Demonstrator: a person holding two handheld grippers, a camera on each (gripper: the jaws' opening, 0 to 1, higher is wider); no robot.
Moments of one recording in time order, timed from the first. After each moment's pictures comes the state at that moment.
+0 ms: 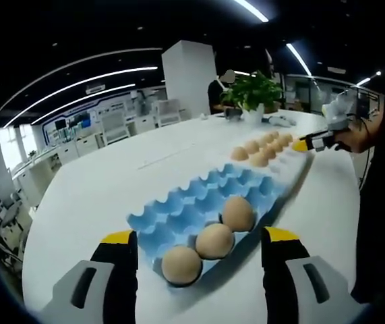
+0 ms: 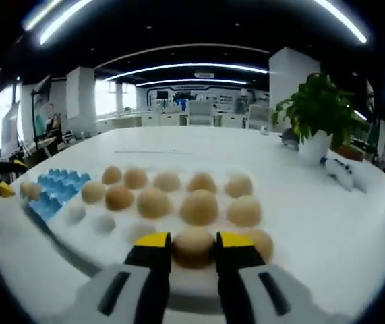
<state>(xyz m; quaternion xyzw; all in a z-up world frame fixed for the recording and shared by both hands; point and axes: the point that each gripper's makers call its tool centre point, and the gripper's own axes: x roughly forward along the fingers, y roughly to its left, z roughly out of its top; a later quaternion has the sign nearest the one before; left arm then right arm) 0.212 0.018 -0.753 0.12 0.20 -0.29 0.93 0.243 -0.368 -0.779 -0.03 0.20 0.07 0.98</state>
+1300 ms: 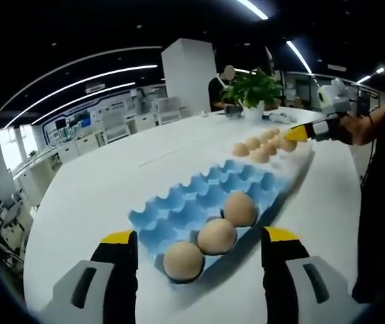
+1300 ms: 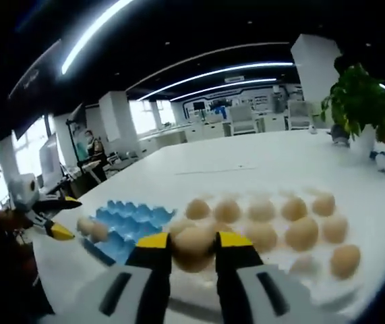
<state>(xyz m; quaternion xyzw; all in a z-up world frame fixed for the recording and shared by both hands) 0.212 0.022 -0.757 0.12 0.21 -0.29 0.93 0.243 -0.228 -0.737 0.08 0.18 0.24 0.95</state>
